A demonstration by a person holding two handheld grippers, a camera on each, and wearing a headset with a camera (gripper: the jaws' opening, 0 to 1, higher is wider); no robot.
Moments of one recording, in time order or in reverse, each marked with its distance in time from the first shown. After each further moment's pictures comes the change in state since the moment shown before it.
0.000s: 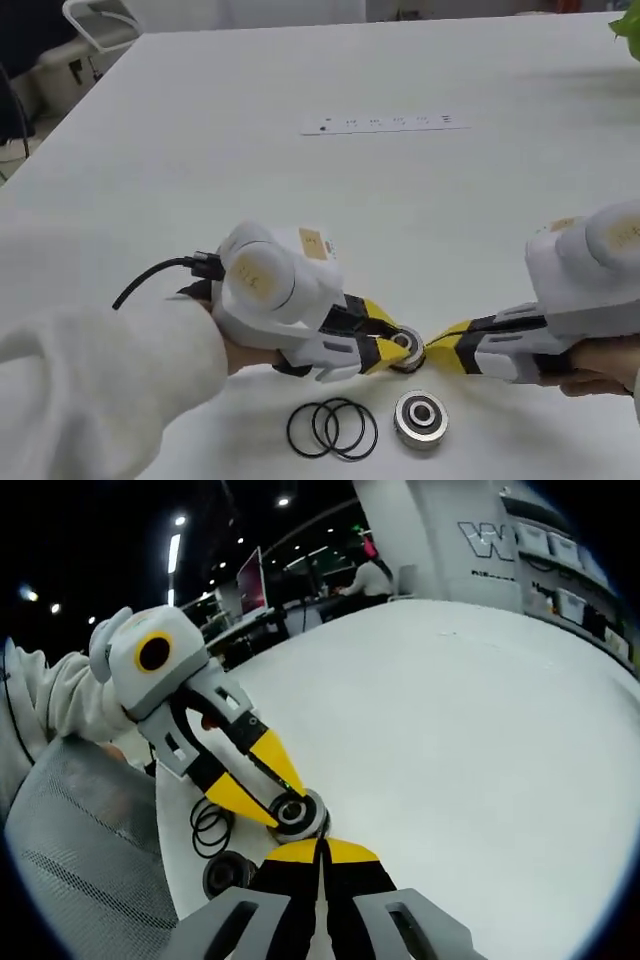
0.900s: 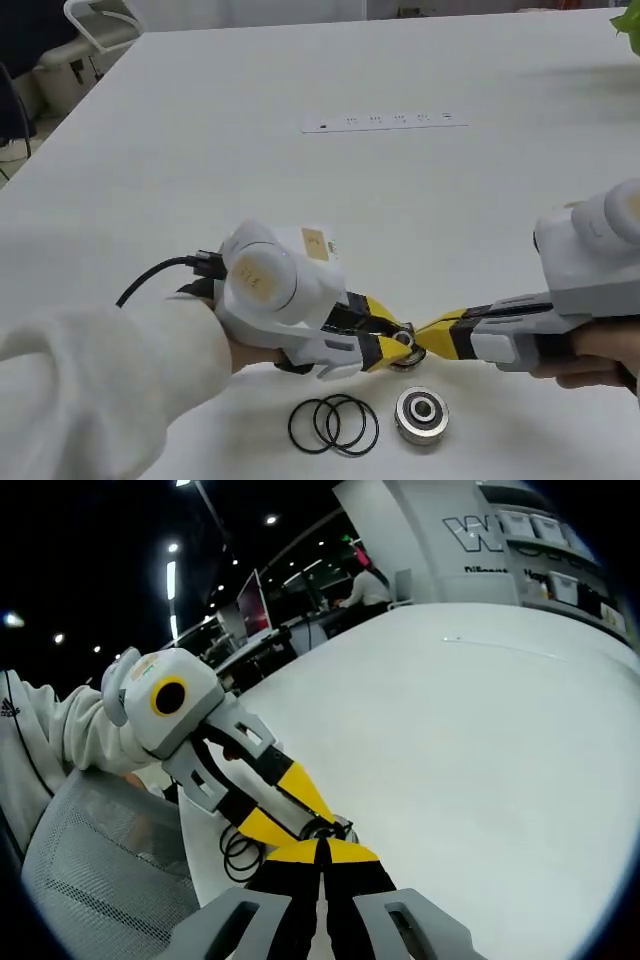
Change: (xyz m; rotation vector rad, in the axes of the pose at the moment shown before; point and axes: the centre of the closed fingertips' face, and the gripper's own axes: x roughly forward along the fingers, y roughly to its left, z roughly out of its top) left arm 0.003 0.000 0.000 0.031 0.003 -0.002; right arm -0.003 0.028 0.015 0.044 -0.039 0.082
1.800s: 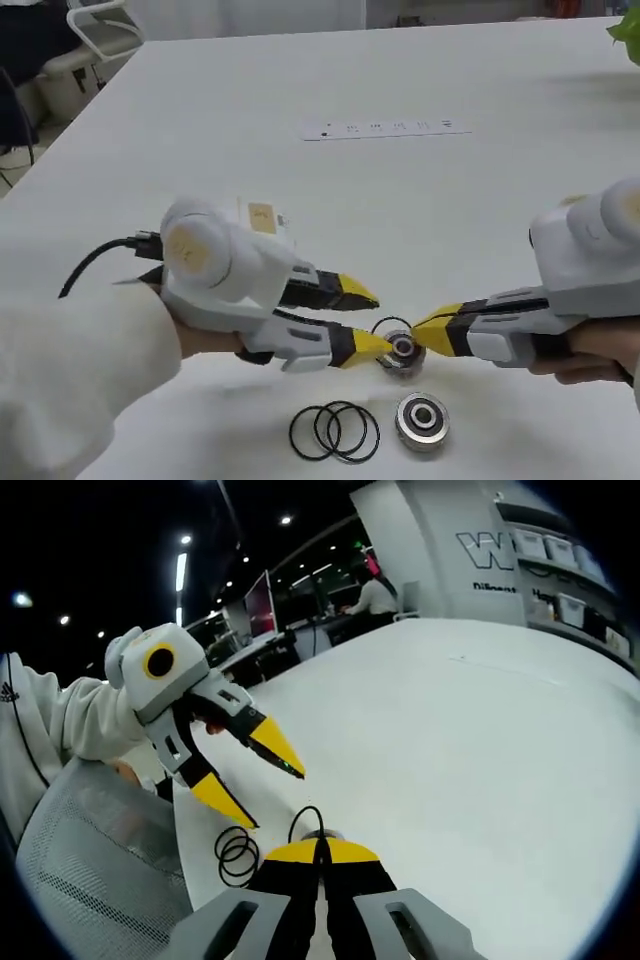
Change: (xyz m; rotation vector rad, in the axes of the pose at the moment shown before) left arm -0.051 0.009 0.021 -0.022 -0.083 0.026; right arm -0.004 -0.005 0.015 -0.067 -0.024 -0.033
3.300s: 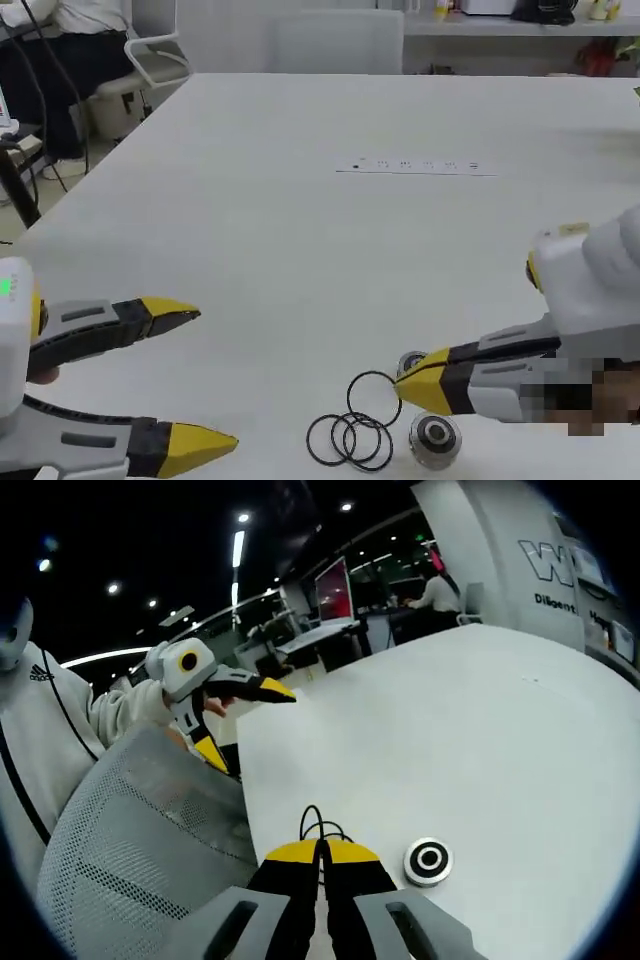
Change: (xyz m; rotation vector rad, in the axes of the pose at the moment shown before) left arm -0.148 -0.041 -0.054 -0.148 -0.011 0.335; right arm -0.001 0.090 -0.007 -0.148 0.103 0.226
